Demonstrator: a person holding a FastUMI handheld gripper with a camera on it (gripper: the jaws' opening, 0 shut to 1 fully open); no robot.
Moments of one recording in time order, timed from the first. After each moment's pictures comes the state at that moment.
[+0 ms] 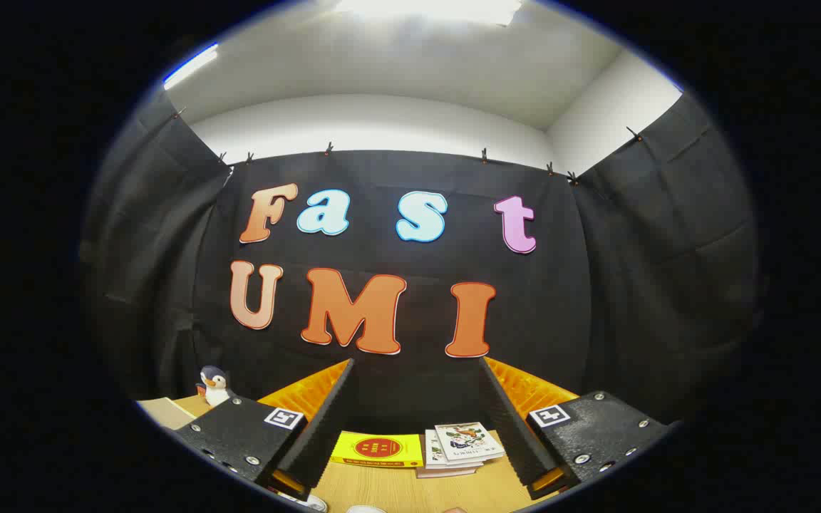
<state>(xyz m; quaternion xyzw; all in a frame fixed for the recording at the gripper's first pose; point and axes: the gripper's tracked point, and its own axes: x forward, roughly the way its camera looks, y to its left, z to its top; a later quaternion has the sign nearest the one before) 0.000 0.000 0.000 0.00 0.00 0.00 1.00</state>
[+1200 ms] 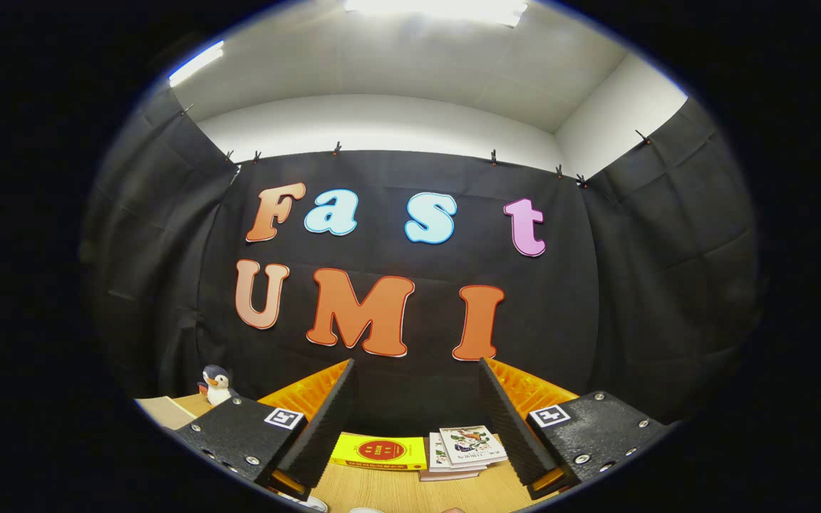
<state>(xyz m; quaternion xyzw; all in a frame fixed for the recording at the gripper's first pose) 0.009 0.010 -0.001 -0.01 0.00 0.01 1.00</state>
